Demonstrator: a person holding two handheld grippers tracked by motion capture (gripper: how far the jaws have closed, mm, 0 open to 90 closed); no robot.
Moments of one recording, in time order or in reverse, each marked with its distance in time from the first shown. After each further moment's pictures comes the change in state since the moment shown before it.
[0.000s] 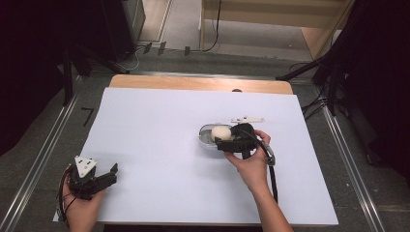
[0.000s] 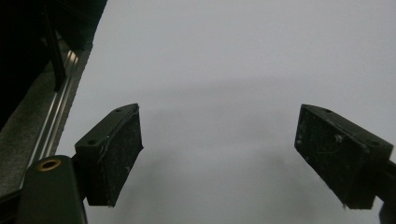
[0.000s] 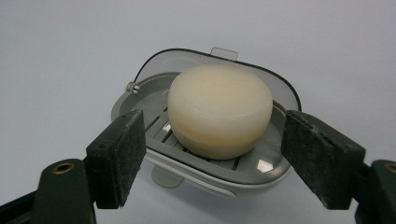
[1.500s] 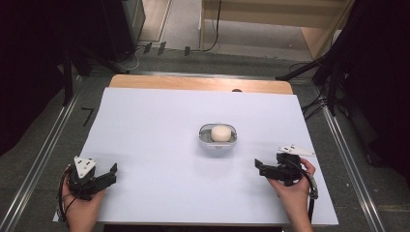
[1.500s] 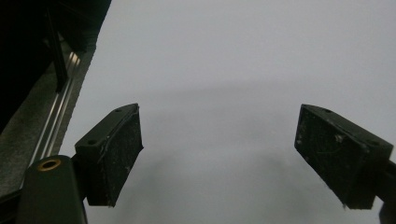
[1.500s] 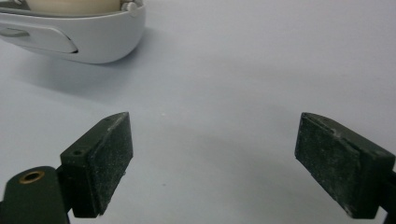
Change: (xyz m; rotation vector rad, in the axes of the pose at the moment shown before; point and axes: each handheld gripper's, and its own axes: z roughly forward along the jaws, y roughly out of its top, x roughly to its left) left arm 0.000 -0.001 -0.001 -0.012 0.006 -0.005; right arm -0.093 -0.096 -0.056 -0.063 -0.085 0.068
